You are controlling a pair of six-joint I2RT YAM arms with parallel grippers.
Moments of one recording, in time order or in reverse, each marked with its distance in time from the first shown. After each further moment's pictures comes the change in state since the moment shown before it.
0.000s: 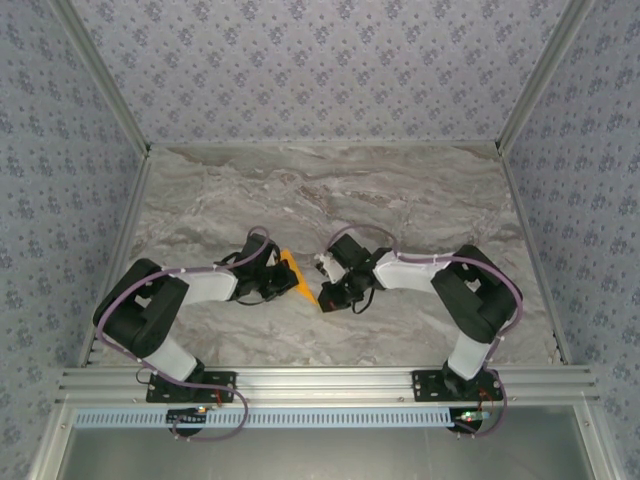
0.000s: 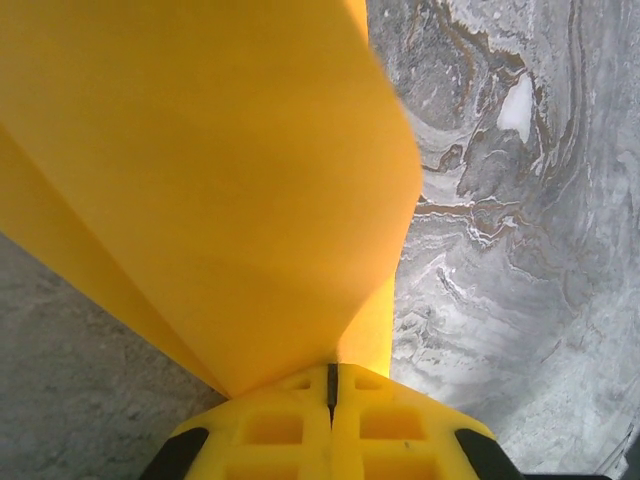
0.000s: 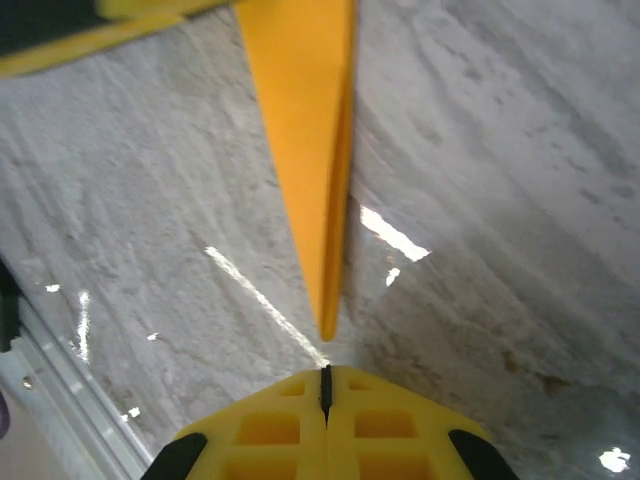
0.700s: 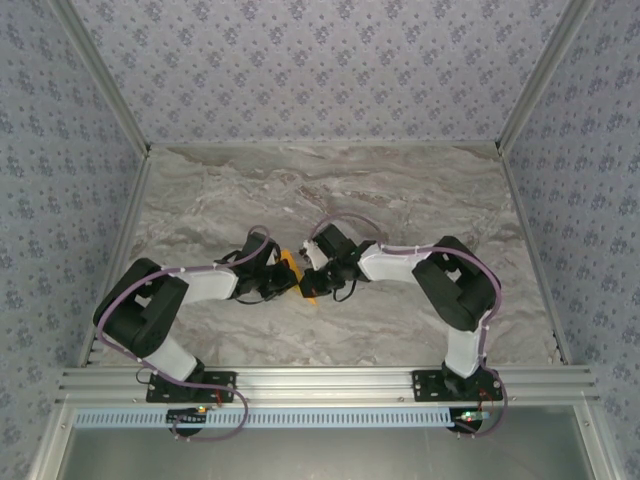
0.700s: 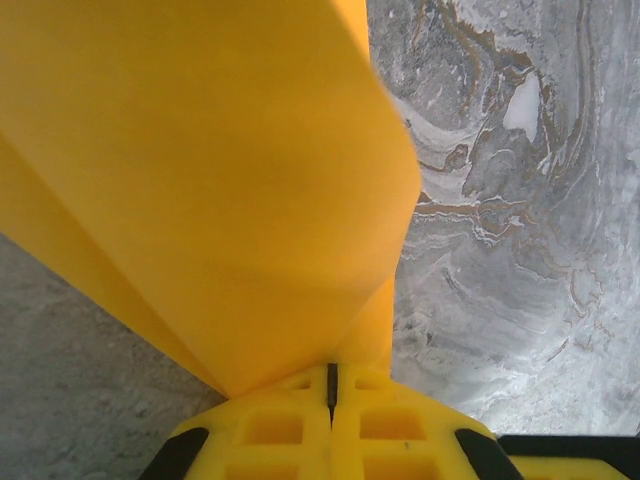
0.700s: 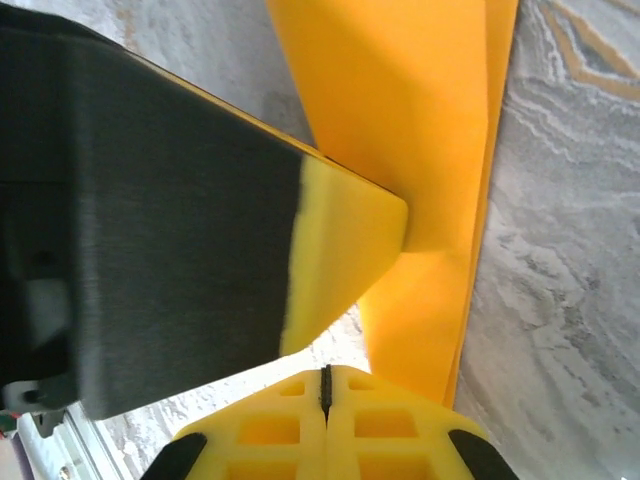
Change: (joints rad) left arm 0.002 0.001 0.013 -0.029 0.000 0.011; right arm 0.014 0.144 0.133 0.135 0.002 0.033
